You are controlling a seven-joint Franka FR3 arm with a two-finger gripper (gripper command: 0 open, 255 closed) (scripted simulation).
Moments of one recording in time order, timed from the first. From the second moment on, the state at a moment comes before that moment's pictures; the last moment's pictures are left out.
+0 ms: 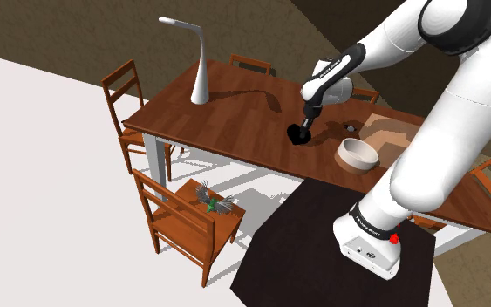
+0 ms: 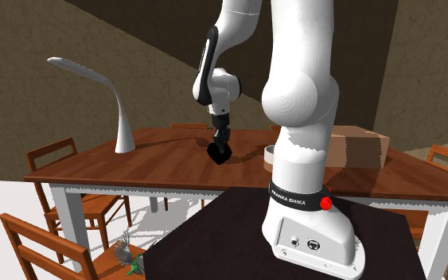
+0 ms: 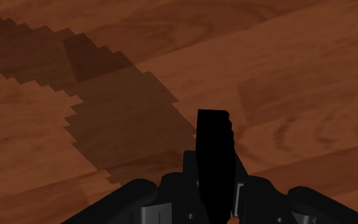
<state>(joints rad) -0.04 0.15 -0.53 -2.49 -0.02 2.58 -0.70</state>
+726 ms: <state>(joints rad) -0.02 0.02 -0.55 -2.47 -0.12 2.45 -0.64</state>
